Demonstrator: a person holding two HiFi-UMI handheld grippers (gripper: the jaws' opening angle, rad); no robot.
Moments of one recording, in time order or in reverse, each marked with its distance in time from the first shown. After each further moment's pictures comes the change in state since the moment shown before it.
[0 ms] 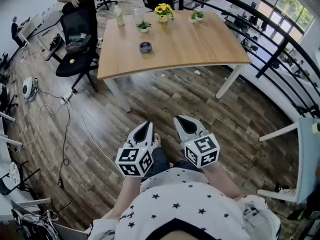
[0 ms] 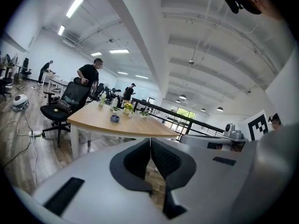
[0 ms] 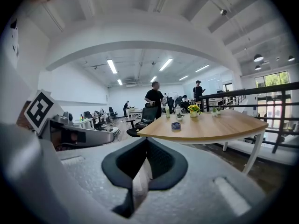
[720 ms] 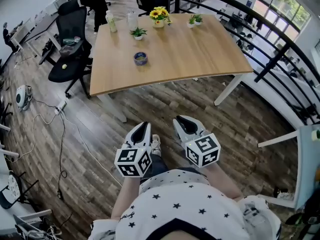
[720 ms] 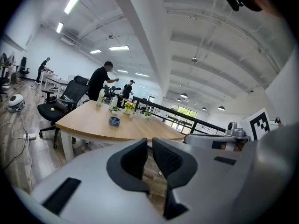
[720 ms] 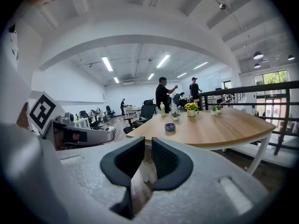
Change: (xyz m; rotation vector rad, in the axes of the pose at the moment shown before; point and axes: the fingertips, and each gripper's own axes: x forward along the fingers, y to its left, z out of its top) left arm 0.102 0.054 0.044 0.002 0.016 -0.005; right arm 0.090 -0.071 0.031 0.014 0.029 -0.019
